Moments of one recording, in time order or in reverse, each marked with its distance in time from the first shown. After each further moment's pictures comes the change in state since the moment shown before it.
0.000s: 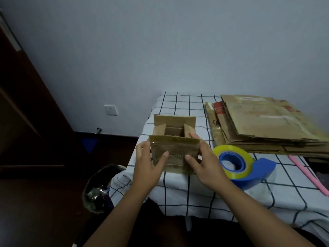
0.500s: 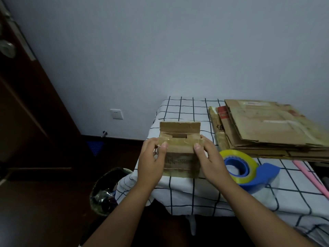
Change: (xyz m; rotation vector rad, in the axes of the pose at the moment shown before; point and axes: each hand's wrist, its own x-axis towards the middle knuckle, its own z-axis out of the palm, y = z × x) left_hand 0.018 0.017 -0.008 -0.013 0.049 0.020; right_hand 0.011 -0.015 0.001 0.145 0.090 0.164
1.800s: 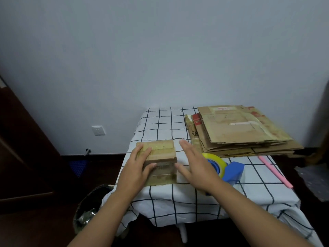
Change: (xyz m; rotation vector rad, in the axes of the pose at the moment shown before) left_hand 0.011 0.009 0.000 0.500 -0.296 0.159; right_hand -0.005 0.006 -0.050 -0.531 -0.161 -0.133
